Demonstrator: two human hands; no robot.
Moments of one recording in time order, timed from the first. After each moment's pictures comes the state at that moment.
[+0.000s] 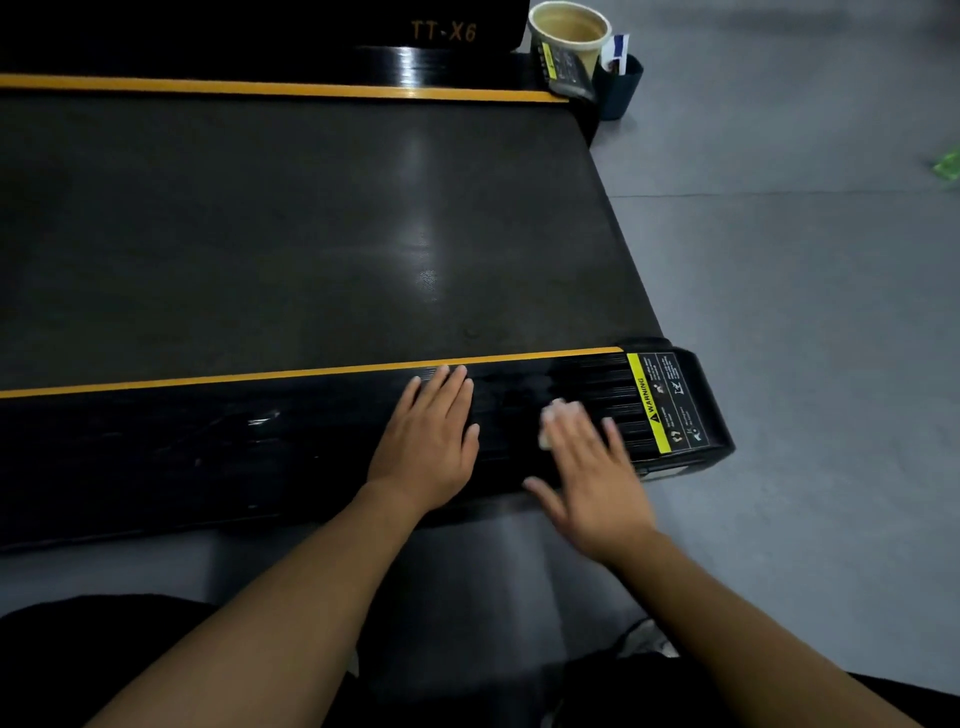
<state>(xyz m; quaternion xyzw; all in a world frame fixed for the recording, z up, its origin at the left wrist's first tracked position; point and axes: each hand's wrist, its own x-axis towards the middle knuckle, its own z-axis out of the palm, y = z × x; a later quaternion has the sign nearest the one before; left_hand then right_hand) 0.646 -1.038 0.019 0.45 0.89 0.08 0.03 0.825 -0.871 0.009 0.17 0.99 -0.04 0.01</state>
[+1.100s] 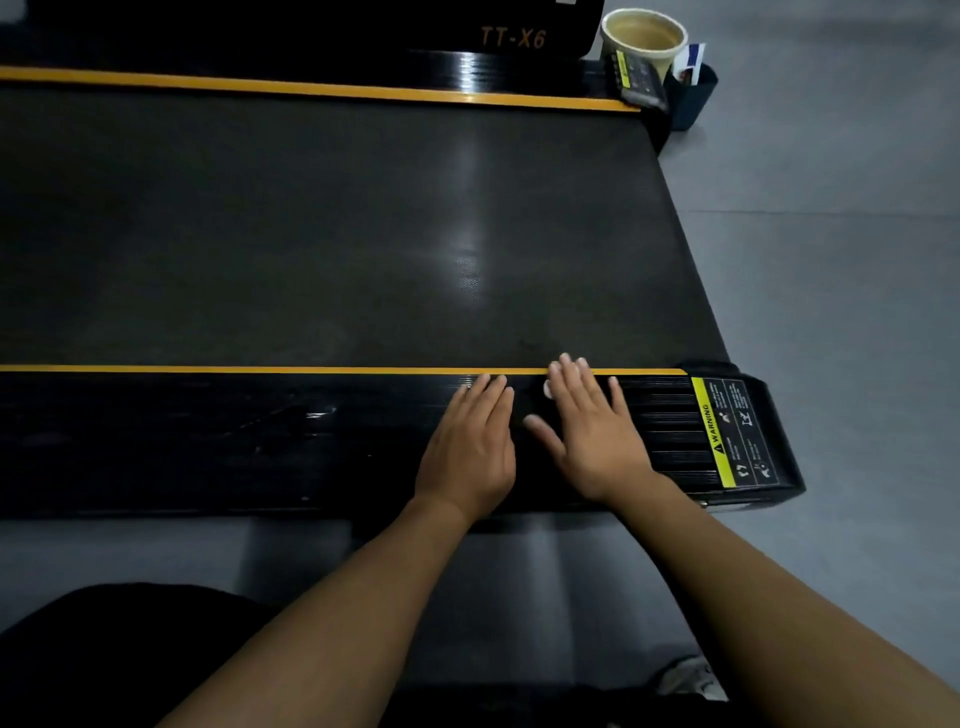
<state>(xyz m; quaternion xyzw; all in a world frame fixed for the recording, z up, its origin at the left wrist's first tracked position) 0.646 -1.040 0.011 0.41 0.88 0.23 0.00 0.723 -0.873 0.026 0.16 0.98 -0.12 0.05</state>
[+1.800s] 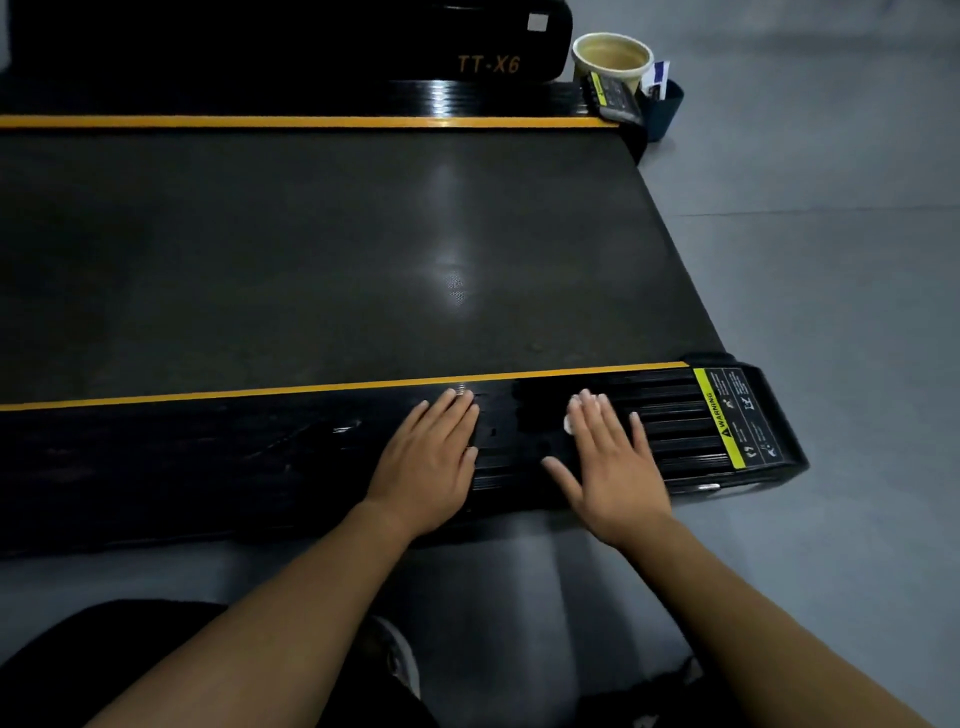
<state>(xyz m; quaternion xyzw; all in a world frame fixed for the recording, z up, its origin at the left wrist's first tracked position) 0.606 -1.119 0.014 0.47 0.88 0.08 0.01 0.764 -0.915 0.015 0.20 0.98 -0.05 -0.01</state>
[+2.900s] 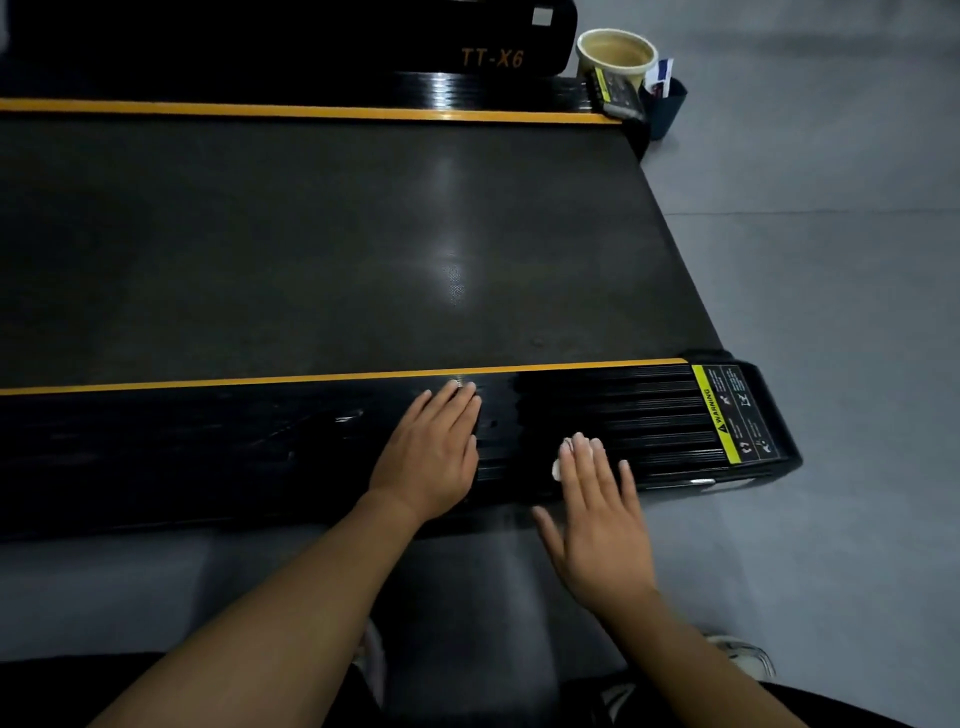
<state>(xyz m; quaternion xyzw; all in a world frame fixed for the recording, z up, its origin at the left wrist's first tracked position) 0.609 -1.117 0.017 0.47 0.88 0.09 0.01 0.810 -0.970 0.000 0.23 0.97 -0.03 -0.05</state>
